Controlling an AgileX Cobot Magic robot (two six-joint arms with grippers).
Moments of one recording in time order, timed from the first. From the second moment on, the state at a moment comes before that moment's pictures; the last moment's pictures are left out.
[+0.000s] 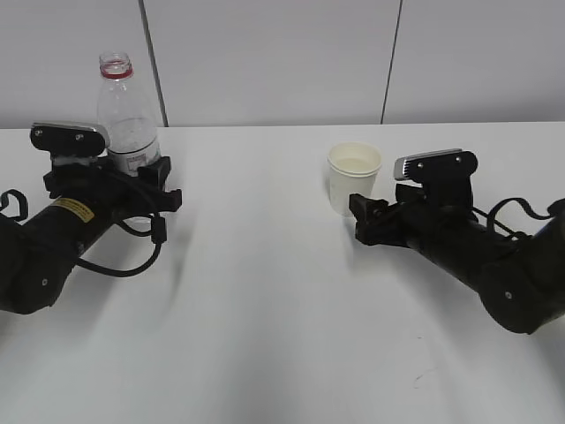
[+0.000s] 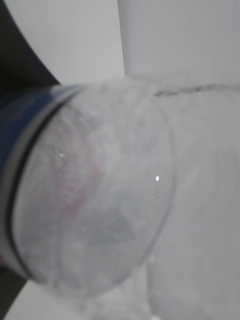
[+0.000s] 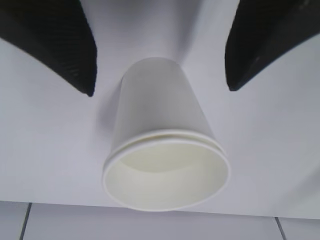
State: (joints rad) left arm -0.31 2.08 -0.76 -0.03 -1.11 -0.02; right arm 0.27 2.09 -0.76 -0.03 -0.94 0.07
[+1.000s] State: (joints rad) left arm -0.30 2.18 -0.81 -0.03 -1.15 -0.01; right arm 0.27 1.95 -0.65 -0.03 -0.94 0.07
